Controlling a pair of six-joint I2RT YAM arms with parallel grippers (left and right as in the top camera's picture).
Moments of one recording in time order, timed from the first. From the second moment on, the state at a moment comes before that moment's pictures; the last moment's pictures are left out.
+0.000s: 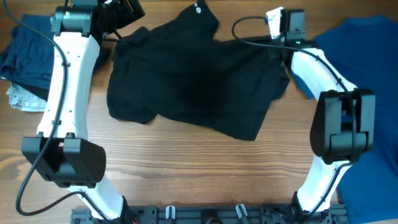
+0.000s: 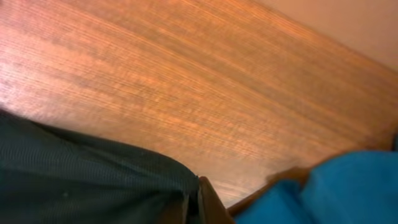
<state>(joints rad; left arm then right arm) -0.06 1.89 1.96 -0.89 0.04 -0.49 0.07 2.06 1.48 -0.24 0.13 -0.34</state>
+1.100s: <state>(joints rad) -0.06 1.89 1.96 -0.89 0.04 -0.49 0.04 2.08 1.48 -0.47 -0.10 -0.01</state>
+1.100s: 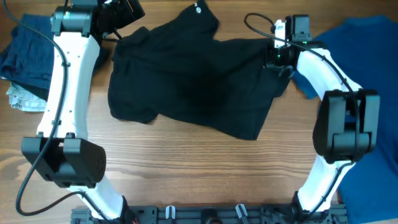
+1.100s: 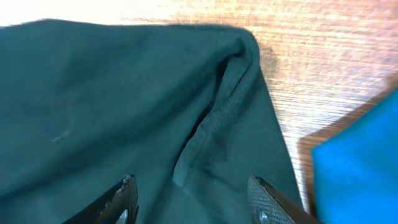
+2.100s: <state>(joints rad) -0.06 1.89 1.96 -0.89 0.04 -0.49 0.03 2.14 1.49 -0.47 -0.02 0.00</state>
